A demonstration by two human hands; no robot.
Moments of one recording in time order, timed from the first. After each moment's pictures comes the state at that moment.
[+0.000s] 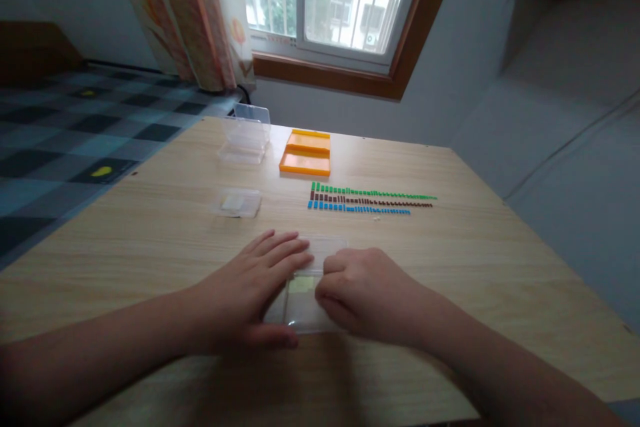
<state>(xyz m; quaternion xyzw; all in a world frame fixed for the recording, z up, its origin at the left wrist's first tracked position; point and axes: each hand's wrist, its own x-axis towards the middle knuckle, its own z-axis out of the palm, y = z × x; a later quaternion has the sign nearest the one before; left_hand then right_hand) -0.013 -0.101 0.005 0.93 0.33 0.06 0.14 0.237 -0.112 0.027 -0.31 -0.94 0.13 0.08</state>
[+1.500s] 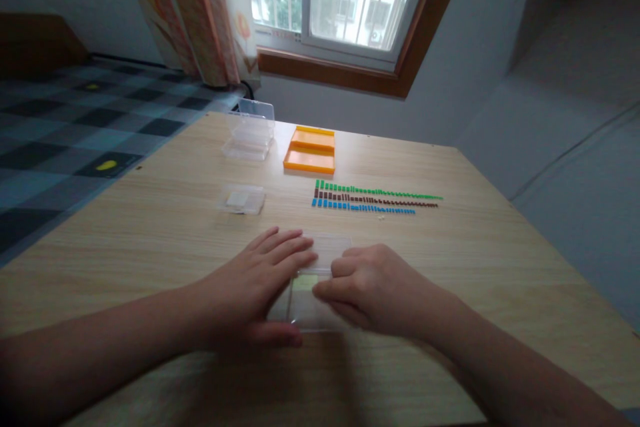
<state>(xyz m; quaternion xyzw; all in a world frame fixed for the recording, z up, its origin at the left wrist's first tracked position) -0.012 -0.101 0.003 0.93 0.33 0.07 0.15 0.246 -0.106 0.026 -0.22 -0.97 0.07 0.11</state>
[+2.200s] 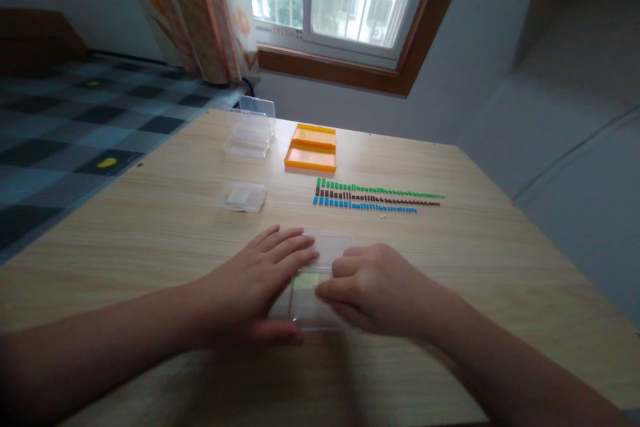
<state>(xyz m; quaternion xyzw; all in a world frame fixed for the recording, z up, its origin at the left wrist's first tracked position) -0.013 -0.101 0.001 0.93 0.32 0.07 0.14 0.246 -0.105 0.022 -0.22 -0.97 0.06 0.10</state>
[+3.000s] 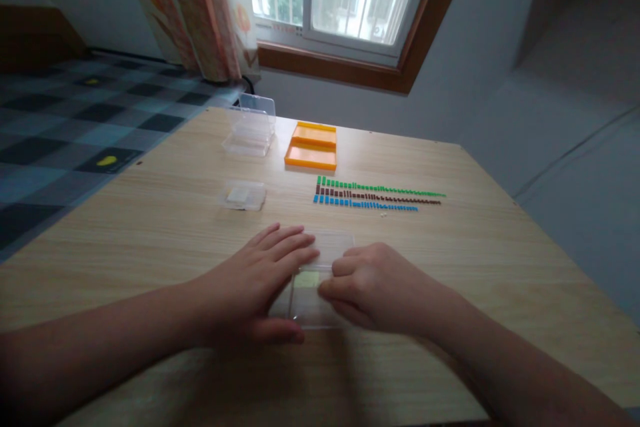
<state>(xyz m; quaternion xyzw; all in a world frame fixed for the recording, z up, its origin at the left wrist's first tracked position) -0.013 -0.101 0.000 0.93 0.32 0.08 0.13 0.245 -0.104 0.022 -0.22 -0.97 0.06 0.07</state>
